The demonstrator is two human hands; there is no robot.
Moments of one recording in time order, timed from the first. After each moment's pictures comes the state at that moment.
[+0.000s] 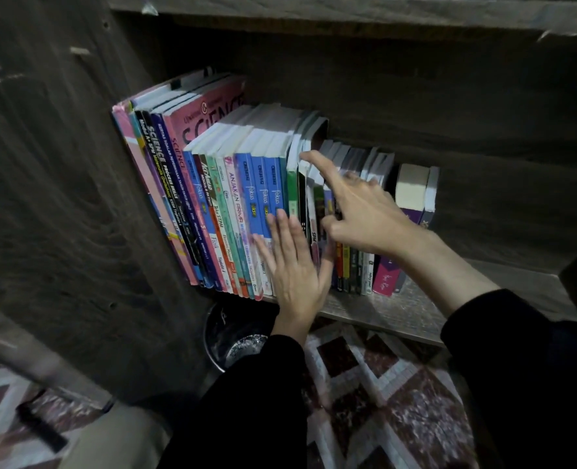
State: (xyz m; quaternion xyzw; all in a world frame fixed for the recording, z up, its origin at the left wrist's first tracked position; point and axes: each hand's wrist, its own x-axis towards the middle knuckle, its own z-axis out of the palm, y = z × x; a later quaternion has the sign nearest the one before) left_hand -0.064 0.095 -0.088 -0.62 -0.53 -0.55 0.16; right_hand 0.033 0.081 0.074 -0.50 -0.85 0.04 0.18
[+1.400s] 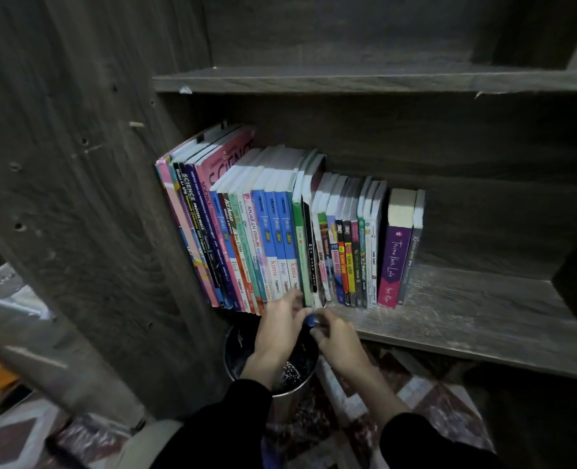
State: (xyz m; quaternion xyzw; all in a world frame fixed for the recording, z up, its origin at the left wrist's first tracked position) left_hand -0.120 0.037 -0.070 -0.67 -0.63 -0.34 -0.22; right_hand 0.000 0.028 -0.102 -0.64 -0.64 0.32 0.29
